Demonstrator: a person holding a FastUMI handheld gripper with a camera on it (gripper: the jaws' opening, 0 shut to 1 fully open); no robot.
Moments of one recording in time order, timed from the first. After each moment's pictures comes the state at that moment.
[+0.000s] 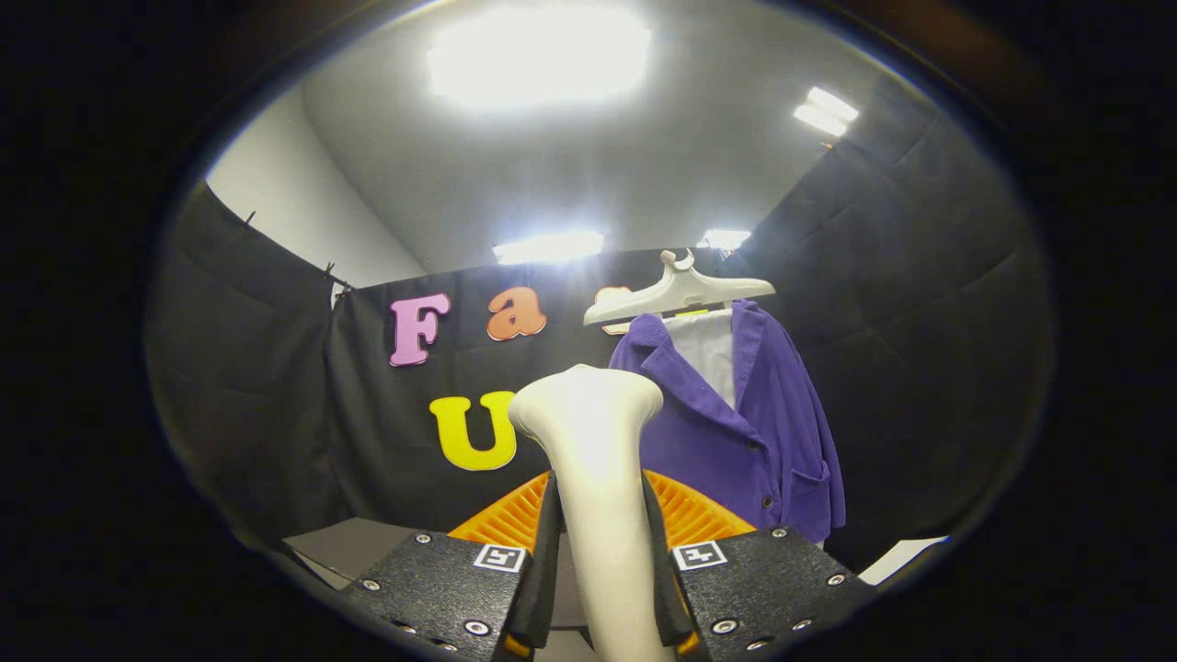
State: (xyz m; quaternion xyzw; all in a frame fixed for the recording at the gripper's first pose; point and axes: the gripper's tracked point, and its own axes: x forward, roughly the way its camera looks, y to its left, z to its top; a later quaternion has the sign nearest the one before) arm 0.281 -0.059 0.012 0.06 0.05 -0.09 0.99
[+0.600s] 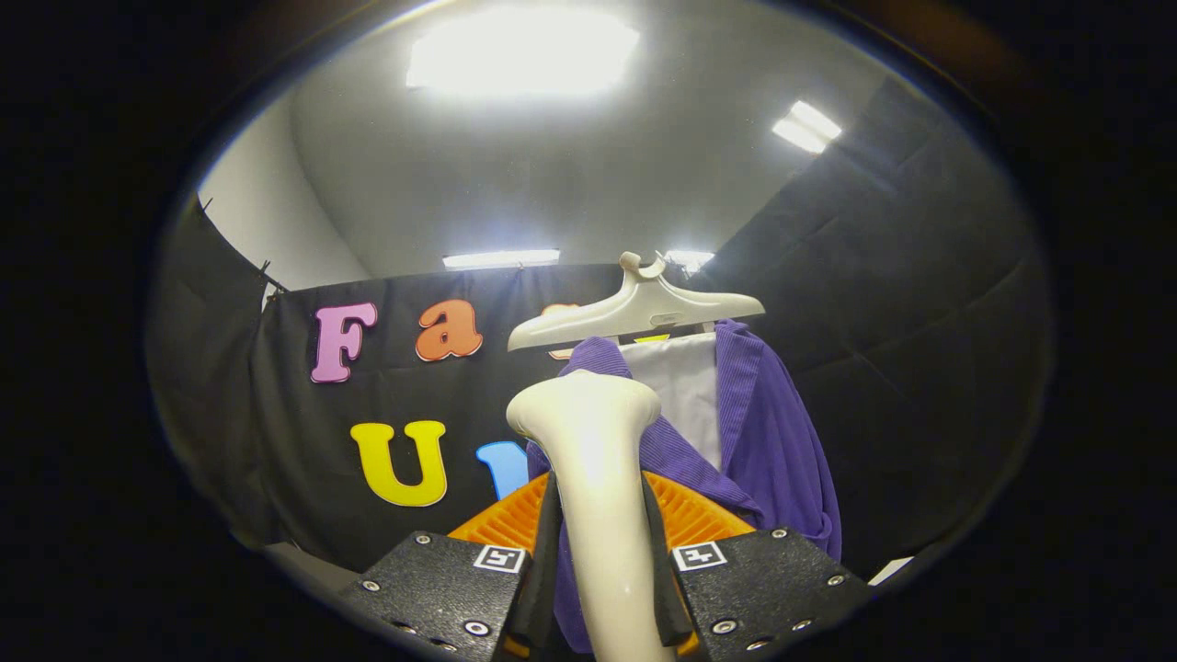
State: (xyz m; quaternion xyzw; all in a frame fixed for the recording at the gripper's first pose) arm 0.426 -0.137 -0.007 0.03 0.04 -0.16 0.99
